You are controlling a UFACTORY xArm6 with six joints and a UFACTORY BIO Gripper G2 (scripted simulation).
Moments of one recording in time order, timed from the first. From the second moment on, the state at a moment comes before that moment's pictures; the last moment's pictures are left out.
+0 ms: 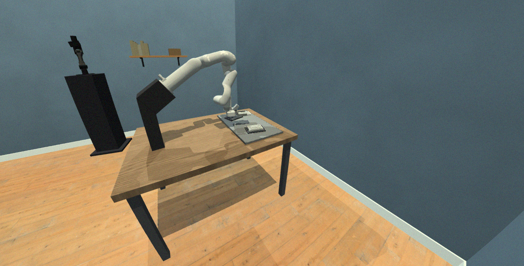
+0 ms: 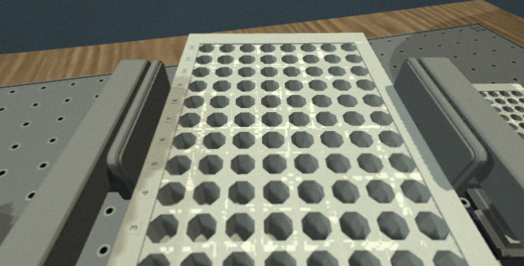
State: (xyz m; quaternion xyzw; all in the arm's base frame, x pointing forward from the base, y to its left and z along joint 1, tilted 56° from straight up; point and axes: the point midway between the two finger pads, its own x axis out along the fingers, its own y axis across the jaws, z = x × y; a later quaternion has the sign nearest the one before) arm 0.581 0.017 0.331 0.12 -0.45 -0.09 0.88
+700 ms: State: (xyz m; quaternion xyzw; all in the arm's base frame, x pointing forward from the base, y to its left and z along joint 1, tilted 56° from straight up) arm 0.592 -0.045 0.331 0.12 -0.45 -0.09 0.88
